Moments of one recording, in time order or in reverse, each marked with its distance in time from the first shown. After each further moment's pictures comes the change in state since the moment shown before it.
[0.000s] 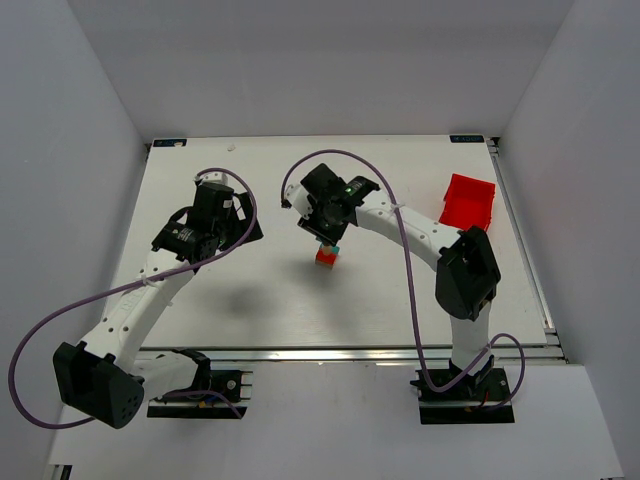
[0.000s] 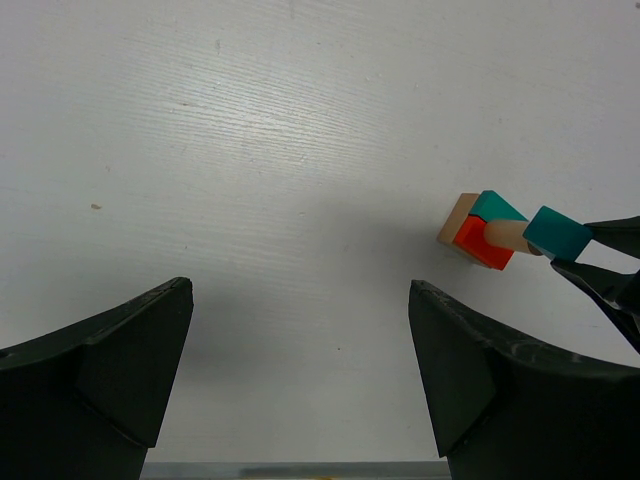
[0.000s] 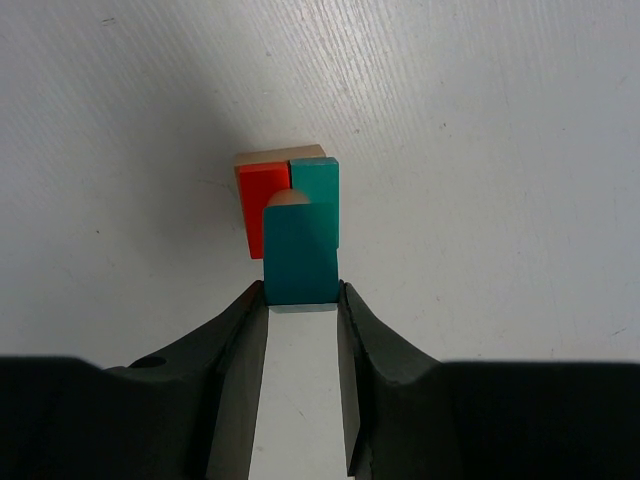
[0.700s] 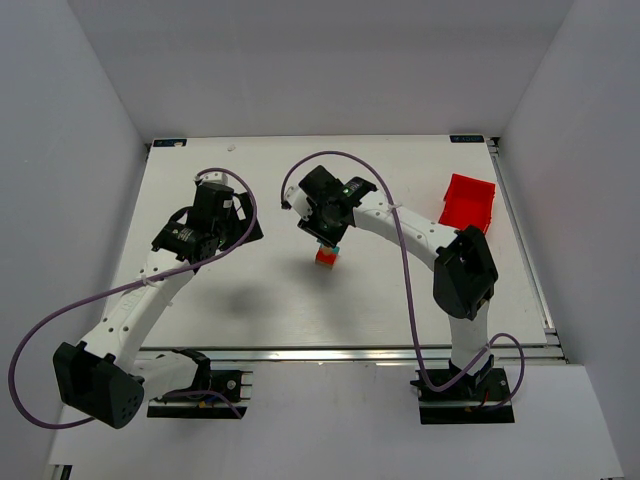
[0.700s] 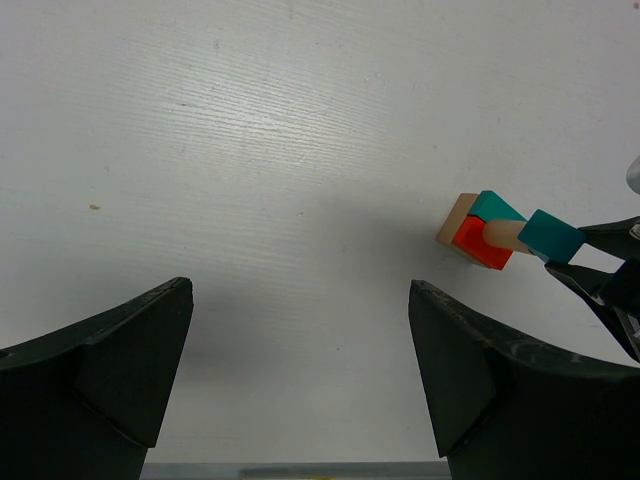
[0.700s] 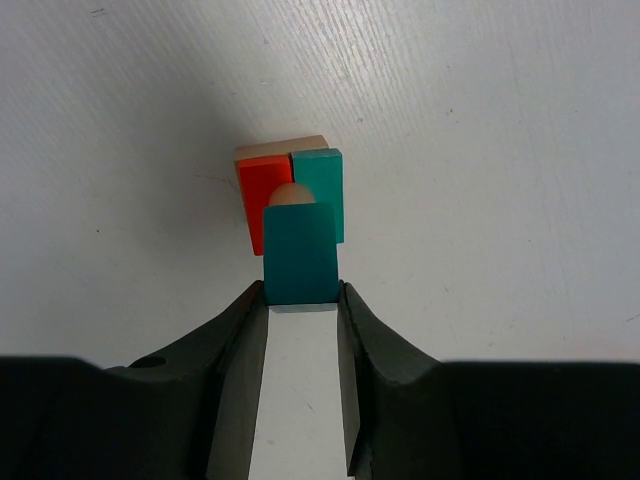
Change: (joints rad) left arm 0.000 0.000 -0.001 0.002 0.002 0.000; right arm 0.007 0.016 0.010 -0.023 0.024 0.034
